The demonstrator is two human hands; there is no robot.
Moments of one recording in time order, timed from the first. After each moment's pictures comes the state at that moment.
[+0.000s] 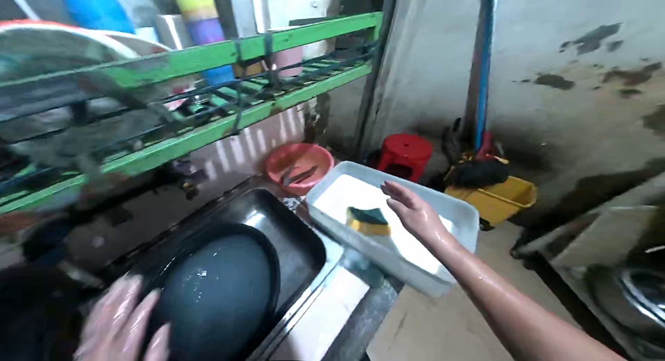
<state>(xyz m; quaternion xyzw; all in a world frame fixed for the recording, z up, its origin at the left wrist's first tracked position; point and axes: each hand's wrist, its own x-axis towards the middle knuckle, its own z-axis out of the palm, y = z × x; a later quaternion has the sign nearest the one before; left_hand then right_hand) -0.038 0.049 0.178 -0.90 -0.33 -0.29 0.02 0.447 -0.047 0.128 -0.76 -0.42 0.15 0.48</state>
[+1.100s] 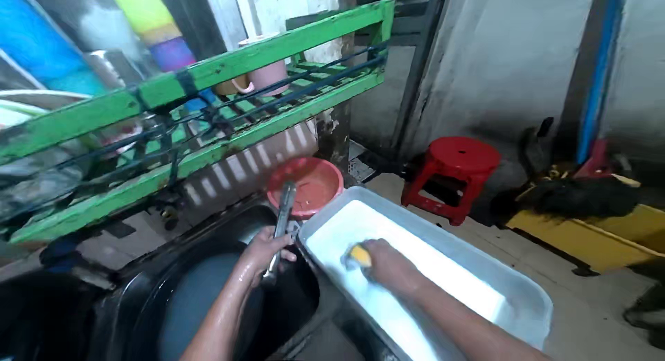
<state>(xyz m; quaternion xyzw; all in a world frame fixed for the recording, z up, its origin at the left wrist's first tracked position) 0.261 0.156 0.144 -0.56 -0.53 -0.15 -0.62 0.516 0.025 0.059 -0.77 -0.56 0.30 0.10</state>
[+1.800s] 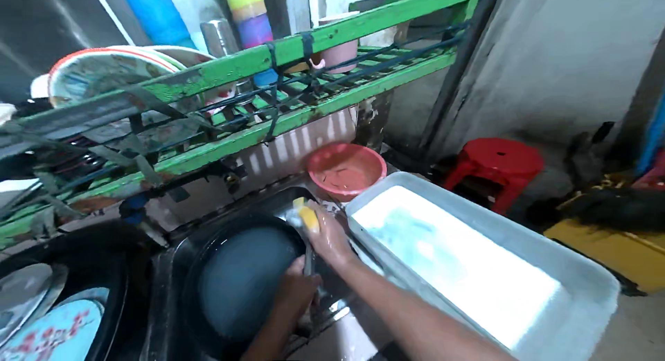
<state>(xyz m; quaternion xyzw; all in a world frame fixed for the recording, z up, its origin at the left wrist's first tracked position) 0.164 0.065 0.126 -0.55 -0.61 -0.10 -0.56 0.299 0.102 0.093 -0.69 -0.57 0.26 0.37</state>
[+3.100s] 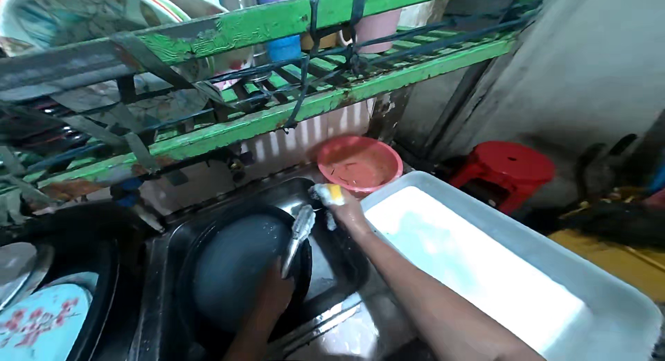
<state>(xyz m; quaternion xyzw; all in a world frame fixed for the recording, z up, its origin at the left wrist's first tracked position) 0.121 0.095 0.101 -0.61 -0.67 0.01 -0.42 0.341 0.158 0.076 -0.73 -0.48 0.28 0.40</state>
